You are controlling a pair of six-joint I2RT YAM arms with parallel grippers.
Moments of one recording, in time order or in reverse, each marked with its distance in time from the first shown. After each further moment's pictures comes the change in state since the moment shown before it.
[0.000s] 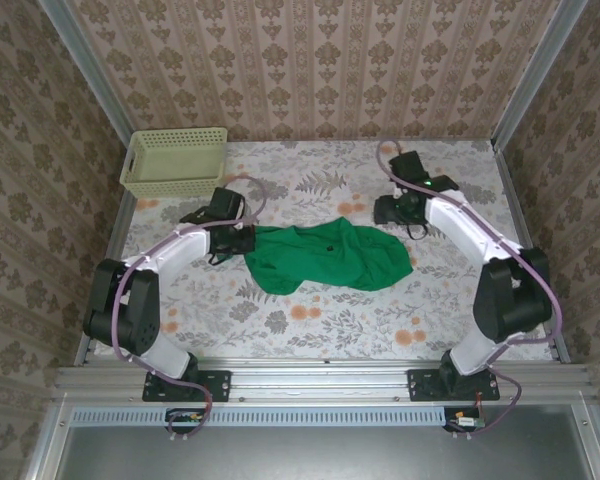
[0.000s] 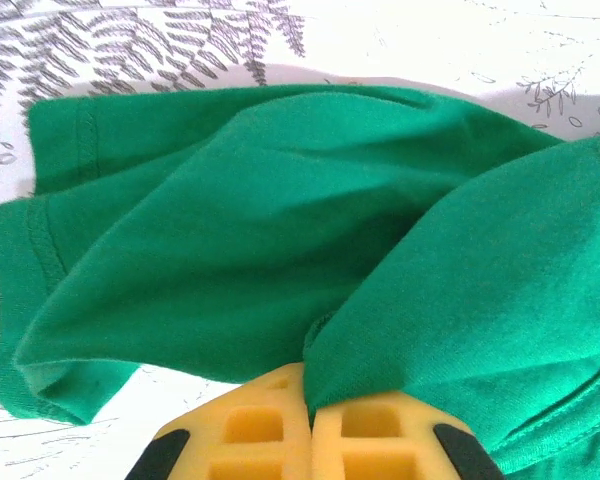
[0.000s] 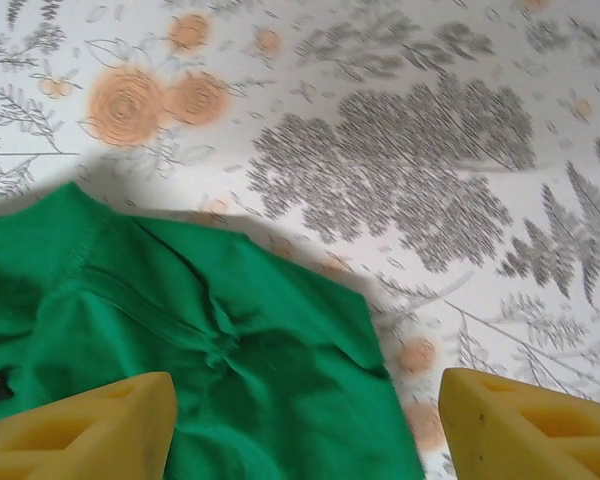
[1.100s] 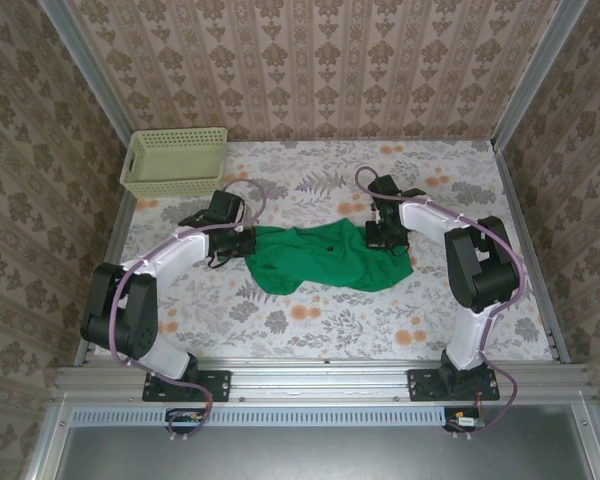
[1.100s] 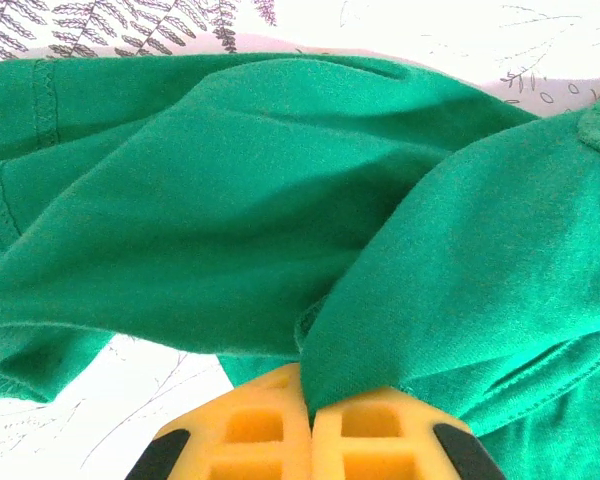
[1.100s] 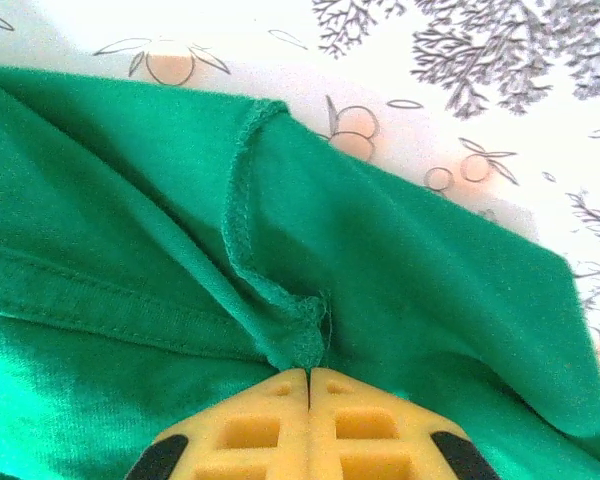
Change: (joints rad) left arm -0.002 -0.034 -0.021 -0.005 0.033 -0.013; right arm 0.061 0.239 -0.041 0.036 -0.079 0.060
